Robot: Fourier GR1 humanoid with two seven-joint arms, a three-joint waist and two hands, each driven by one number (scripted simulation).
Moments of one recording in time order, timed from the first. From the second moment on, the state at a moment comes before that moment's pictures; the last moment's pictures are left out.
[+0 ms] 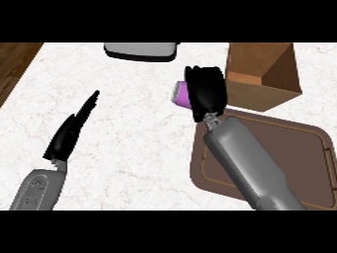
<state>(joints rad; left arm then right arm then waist) -0.22 0.17 0.00 -1.30 -0.30 -0.09 -0.03 -0.74 -0.01 0.34 -1.11 1.31 0.02 0.54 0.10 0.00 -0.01</state>
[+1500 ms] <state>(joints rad) -0.14 0.19 0.06 -1.35 -0.29 -0.08 -0.04 -0.97 -0.16 0.13 -1.05 1.19 0.13 0.89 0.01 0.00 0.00</state>
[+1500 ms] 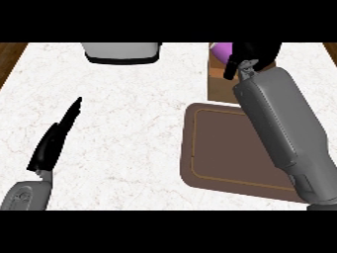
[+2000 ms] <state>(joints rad) -0.15 0.19 0.06 -1.34 -0.29 -0.08 -0.05 -0.93 -0.15 -0.04 -0.89 1.00 -0.01 0.62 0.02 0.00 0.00</state>
